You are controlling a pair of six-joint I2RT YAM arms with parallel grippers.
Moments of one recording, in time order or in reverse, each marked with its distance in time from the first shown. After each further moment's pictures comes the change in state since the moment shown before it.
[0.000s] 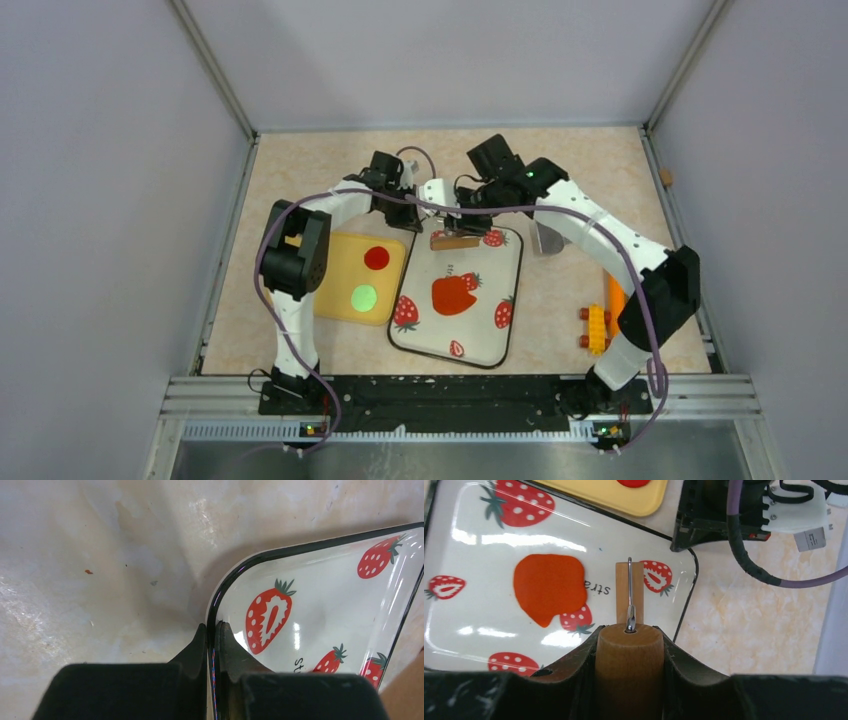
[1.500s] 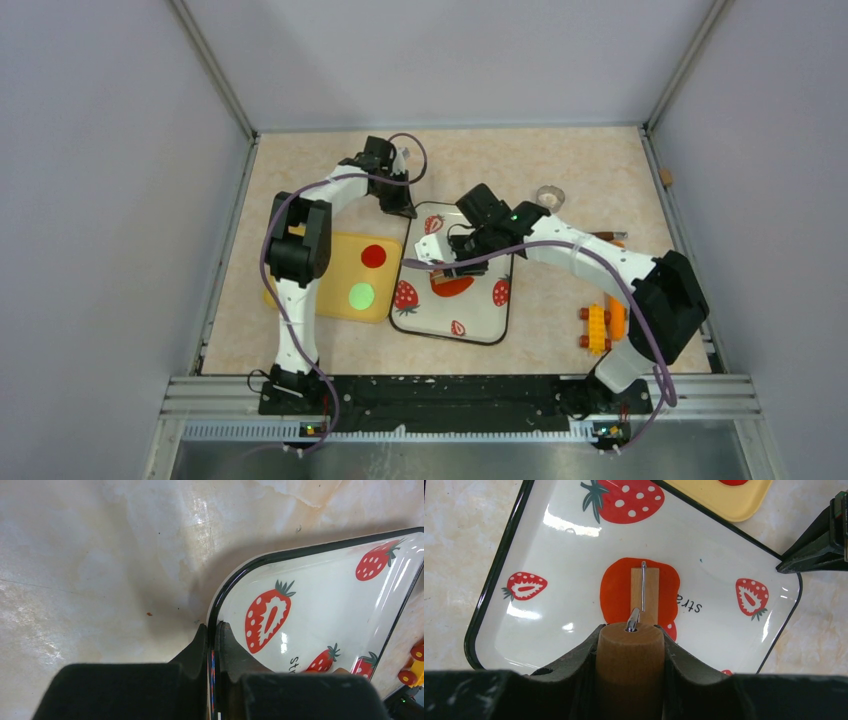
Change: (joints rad) left arm 0.069 0.127 0.215 -0.121 0.010 -0.025; right arm 0.113 -0.079 -0.309 0.123 -0.032 -0.072
